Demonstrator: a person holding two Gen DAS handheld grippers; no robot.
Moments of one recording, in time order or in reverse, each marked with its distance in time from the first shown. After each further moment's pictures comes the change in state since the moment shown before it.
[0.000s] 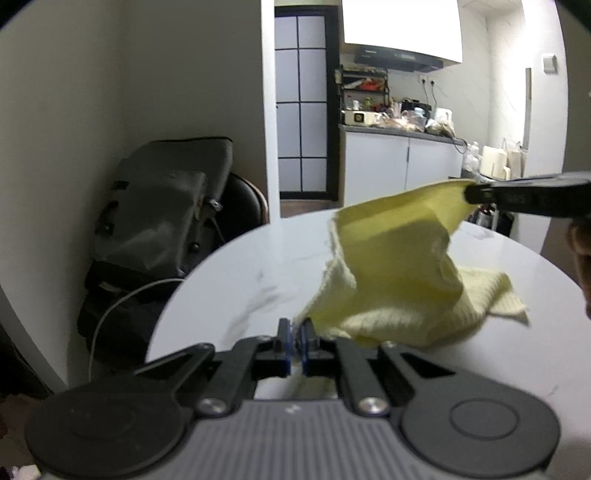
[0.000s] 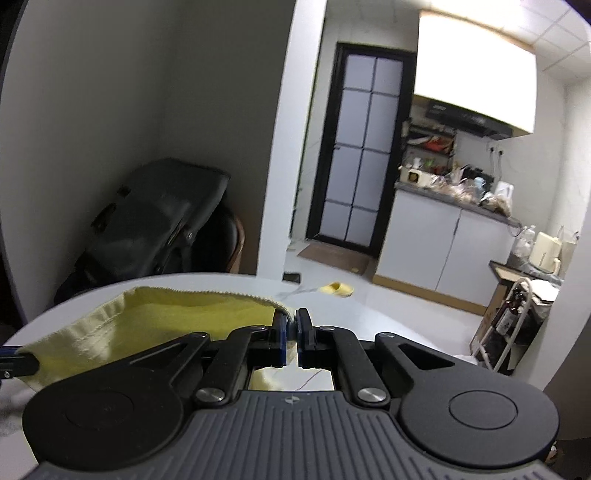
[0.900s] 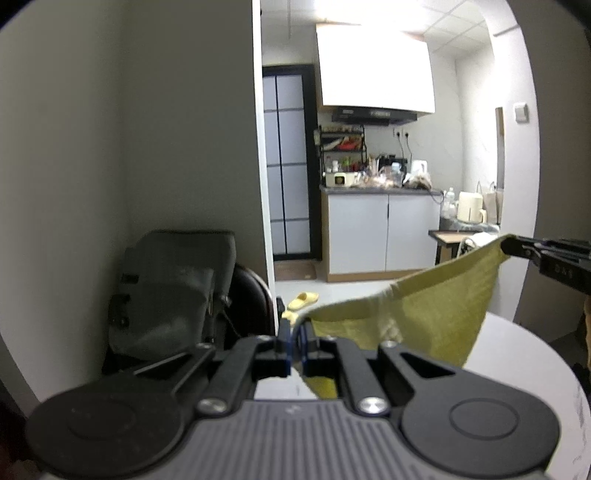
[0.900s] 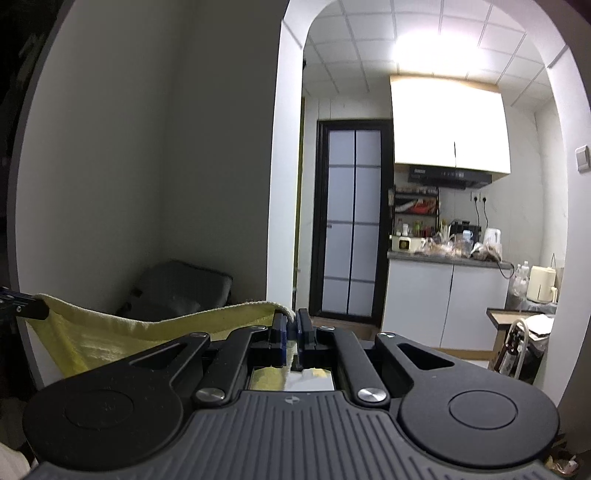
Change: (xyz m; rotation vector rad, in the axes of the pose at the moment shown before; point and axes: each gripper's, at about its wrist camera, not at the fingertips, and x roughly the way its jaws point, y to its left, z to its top) left arm -0.073 0.041 0.094 0.074 -0.192 -0.089; right arm -0.092 -0.021 0.037 0.086 -0.267 0.020
